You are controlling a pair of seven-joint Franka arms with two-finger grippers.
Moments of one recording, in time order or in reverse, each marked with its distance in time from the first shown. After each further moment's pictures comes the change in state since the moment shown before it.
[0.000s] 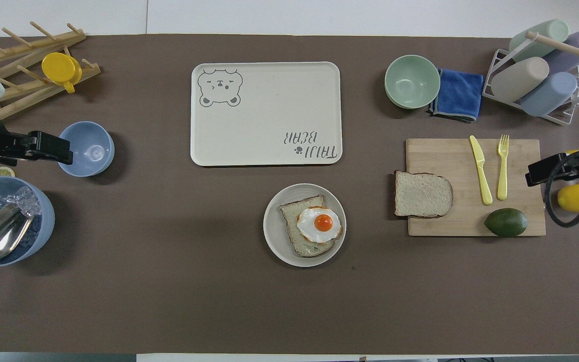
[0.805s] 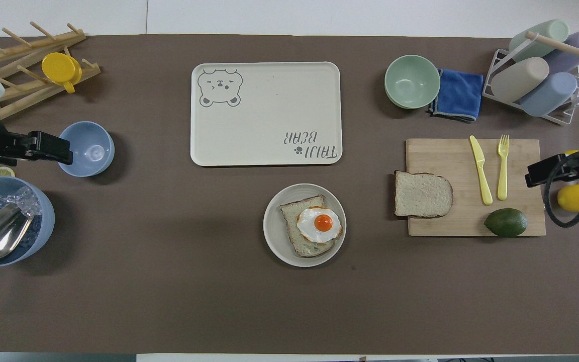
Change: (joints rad) left arm 0.000 0.000 0.000 0.000 0.000 0.000 0.000; right arm 0.000 0.000 -0.001 -0.010 0.000 0.000 0.000
